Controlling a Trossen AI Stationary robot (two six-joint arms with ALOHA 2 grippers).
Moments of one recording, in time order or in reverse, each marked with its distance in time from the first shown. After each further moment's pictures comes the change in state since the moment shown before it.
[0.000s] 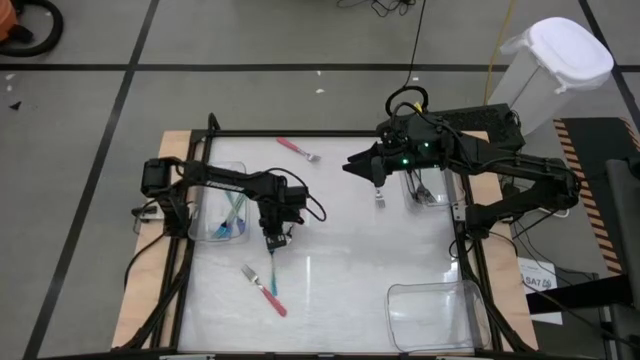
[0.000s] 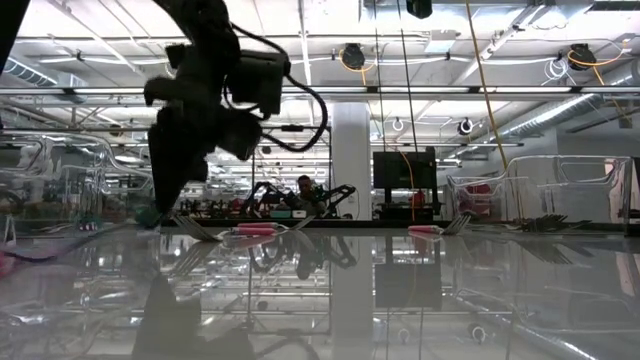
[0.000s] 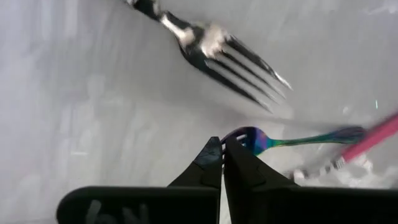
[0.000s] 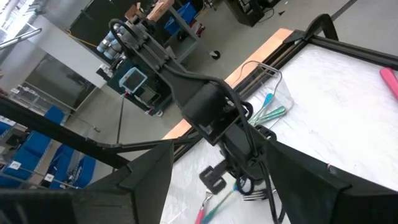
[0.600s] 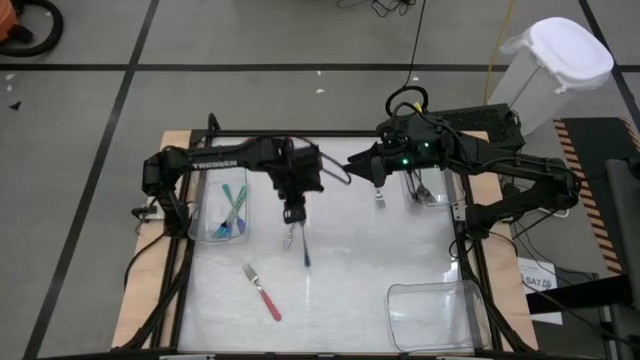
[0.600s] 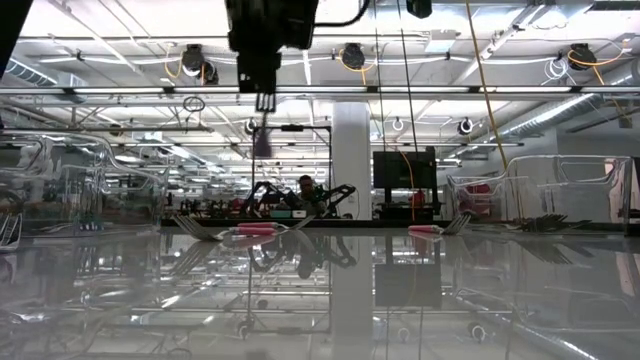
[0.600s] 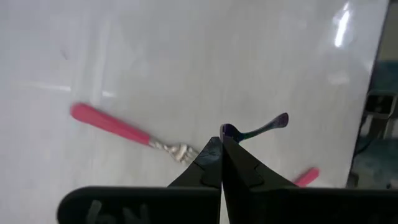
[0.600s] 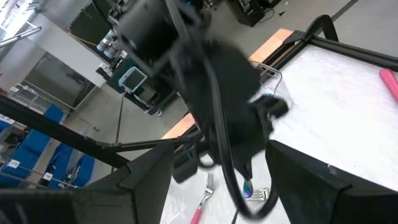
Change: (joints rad) left arm 0.069 0.000 0.549 -0.214 -0.023 0.094; right arm 0.001 0.000 0.000 -0.001 0.000 -0.008
